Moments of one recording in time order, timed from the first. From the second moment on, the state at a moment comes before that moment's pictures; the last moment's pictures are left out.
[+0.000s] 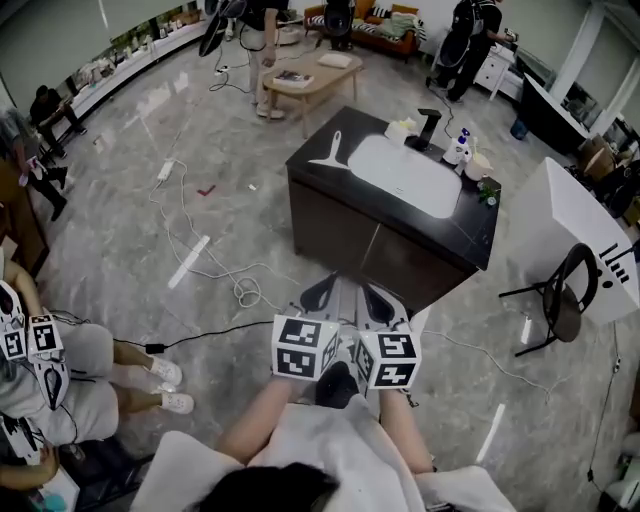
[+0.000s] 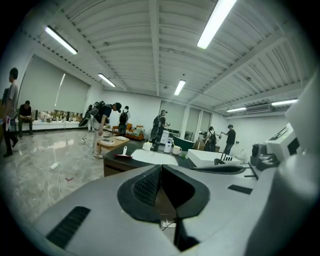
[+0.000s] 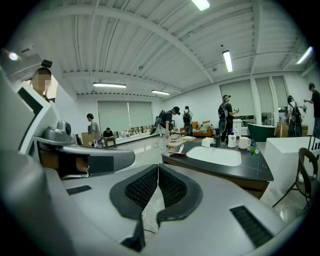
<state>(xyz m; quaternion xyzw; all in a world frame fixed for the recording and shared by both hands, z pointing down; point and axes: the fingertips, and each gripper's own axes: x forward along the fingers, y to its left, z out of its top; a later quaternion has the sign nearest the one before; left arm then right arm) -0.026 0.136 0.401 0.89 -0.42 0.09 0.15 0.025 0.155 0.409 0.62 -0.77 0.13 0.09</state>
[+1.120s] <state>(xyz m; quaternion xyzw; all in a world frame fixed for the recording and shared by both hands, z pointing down) 0.070 -0.020 0.423 0.85 -0.48 0.10 0.17 0.121 -0.012 0.428 0.56 -0.81 0.15 0.08</state>
